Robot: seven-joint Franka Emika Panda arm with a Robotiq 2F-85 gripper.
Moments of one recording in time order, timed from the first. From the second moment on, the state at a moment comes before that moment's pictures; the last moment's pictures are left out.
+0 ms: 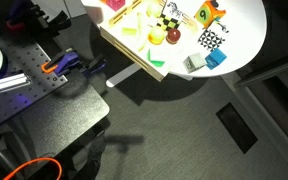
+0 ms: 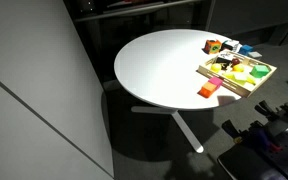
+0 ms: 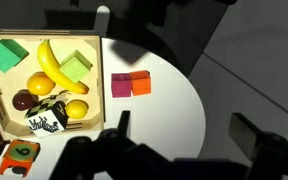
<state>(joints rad) 0.04 -0.96 -0.27 -2.75 0.10 1.92 -0.36</state>
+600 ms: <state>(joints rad) 0.03 -0.95 -0.27 -2.75 0.10 1.93 -0.36</state>
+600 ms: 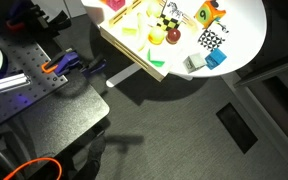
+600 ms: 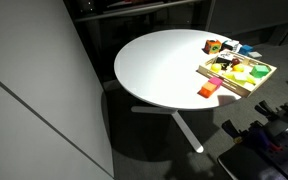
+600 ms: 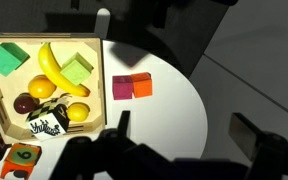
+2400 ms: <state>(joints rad) -0.13 -0.28 -0.25 -2.58 -0.05 2.34 -0.34</state>
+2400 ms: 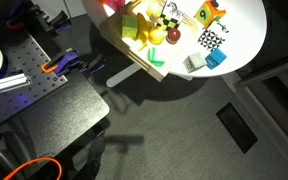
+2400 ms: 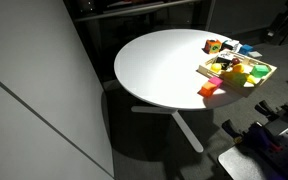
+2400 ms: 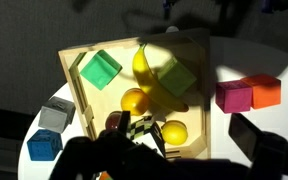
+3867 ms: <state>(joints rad) -0.14 -0.07 -0.25 -2.55 -0.02 2.55 -0.36</state>
